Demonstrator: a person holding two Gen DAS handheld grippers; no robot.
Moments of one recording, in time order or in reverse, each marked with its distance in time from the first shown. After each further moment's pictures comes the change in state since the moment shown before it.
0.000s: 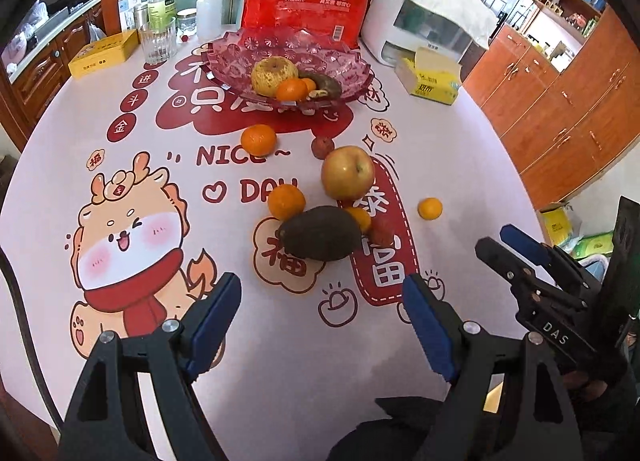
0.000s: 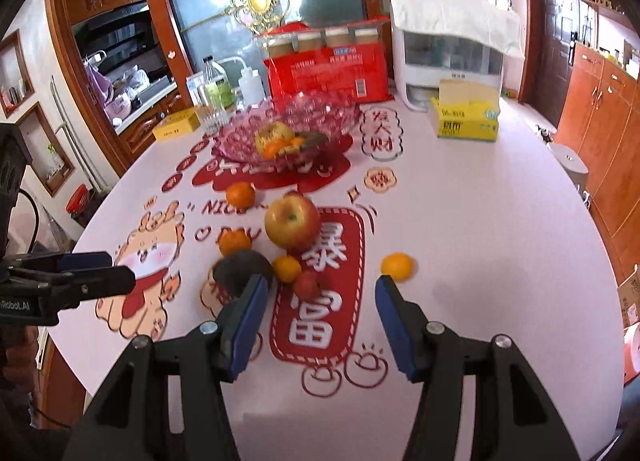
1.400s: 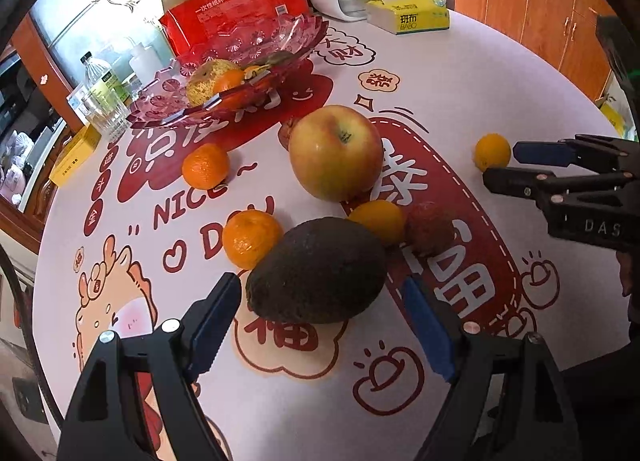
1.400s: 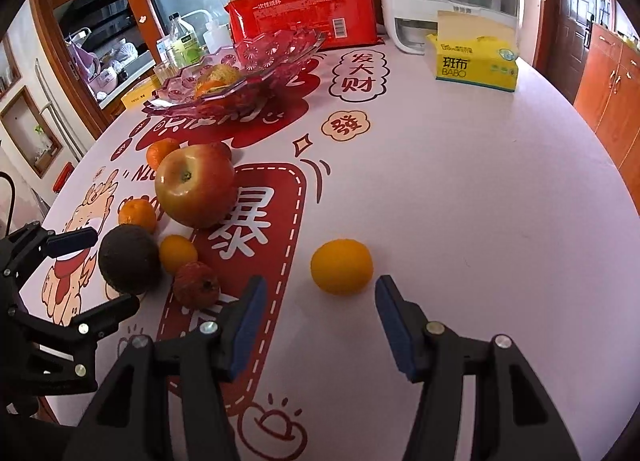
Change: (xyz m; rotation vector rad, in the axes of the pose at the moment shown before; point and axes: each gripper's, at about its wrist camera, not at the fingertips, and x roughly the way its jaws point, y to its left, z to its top) left arm 0.128 -0.050 0.001 0.378 -0.037 0.252; right arm 0.117 -0.066 -0.006 -0.019 0.103 0.017
